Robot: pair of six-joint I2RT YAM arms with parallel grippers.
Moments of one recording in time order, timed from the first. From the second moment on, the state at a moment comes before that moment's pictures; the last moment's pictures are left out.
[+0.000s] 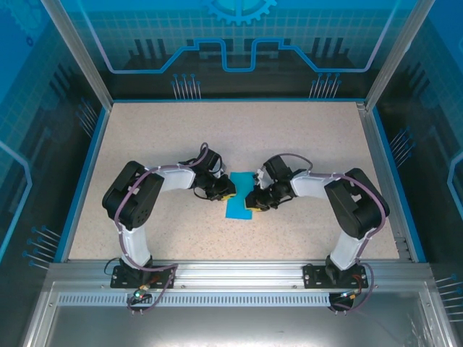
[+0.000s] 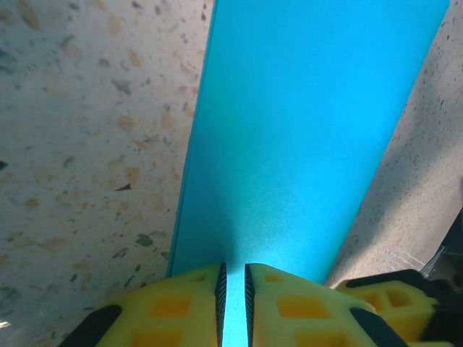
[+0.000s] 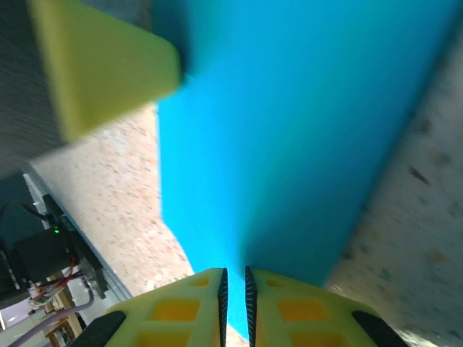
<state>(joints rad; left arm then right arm) -0.48 1.88 1.00 -0.23 0.56 -0.85 0.52 1.75 0.83 -0.27 -0.68 0.60</state>
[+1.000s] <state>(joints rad) -0.48 1.88 1.01 -0.24 0.56 -0.85 0.56 1.67 0.71 -0.22 -0.68 0.61</state>
